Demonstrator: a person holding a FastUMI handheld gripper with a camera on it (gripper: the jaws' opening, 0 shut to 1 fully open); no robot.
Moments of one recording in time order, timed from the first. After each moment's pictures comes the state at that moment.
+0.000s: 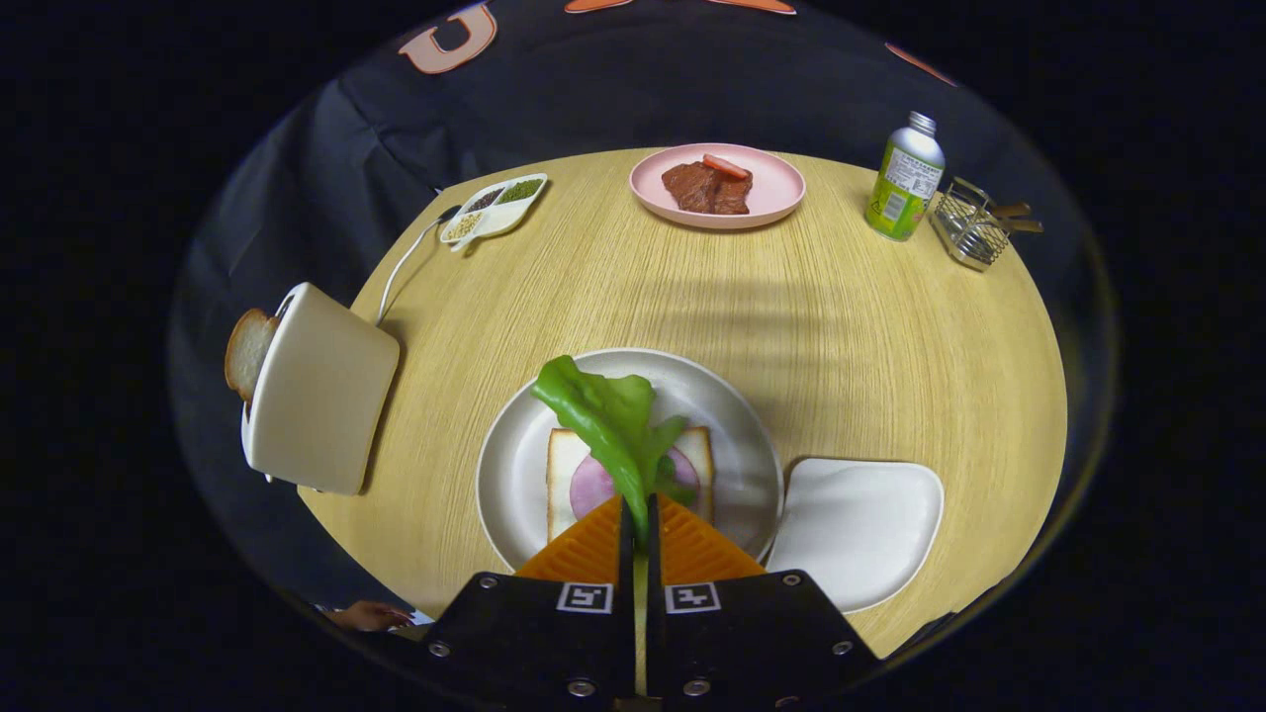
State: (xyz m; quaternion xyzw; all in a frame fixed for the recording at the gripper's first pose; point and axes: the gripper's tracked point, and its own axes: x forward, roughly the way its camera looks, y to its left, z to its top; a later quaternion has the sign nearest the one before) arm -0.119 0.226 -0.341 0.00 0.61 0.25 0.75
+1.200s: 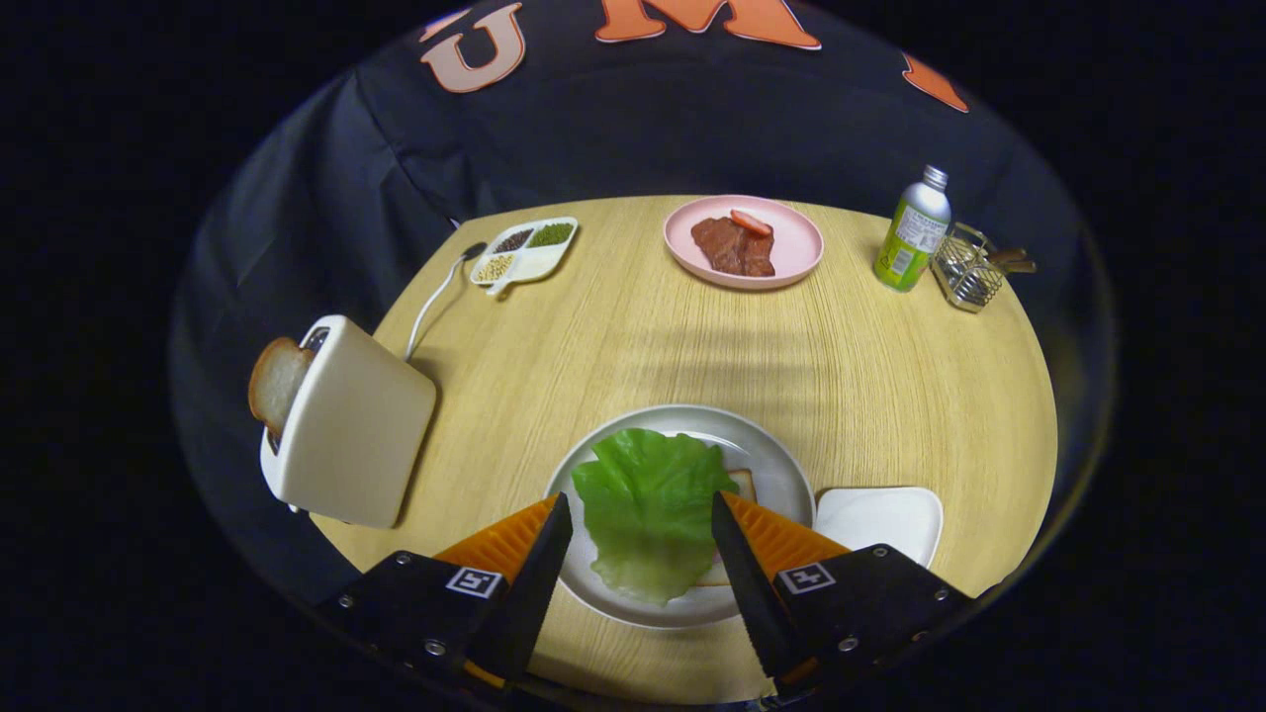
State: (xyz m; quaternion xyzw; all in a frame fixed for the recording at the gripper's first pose) arm -0.096 0.263 -0.274 0.02 0.55 0.25 0.80
